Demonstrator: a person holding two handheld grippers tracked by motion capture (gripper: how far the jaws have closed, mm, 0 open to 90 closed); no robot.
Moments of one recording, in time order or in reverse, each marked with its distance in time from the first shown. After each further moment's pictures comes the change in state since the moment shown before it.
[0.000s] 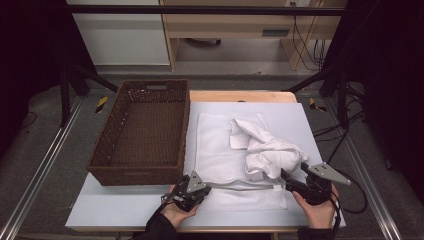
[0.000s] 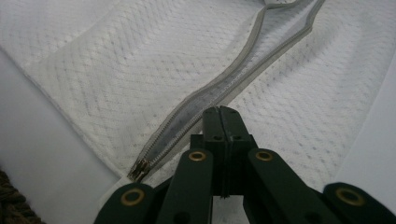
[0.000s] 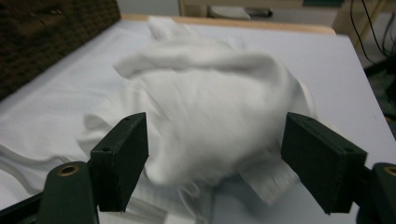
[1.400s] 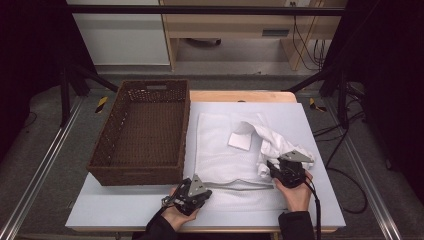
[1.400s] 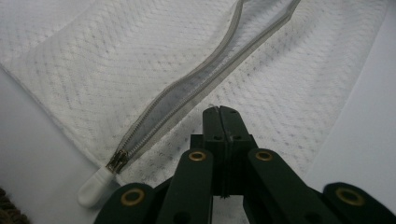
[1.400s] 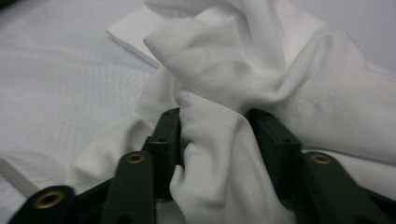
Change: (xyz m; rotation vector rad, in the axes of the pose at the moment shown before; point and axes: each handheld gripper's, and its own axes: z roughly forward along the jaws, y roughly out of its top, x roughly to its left) left arm -0.010 -0.003 -0.003 0.014 -0.018 0.022; right arm 0.015 -0.001 0.073 0.177 0.002 -0.078
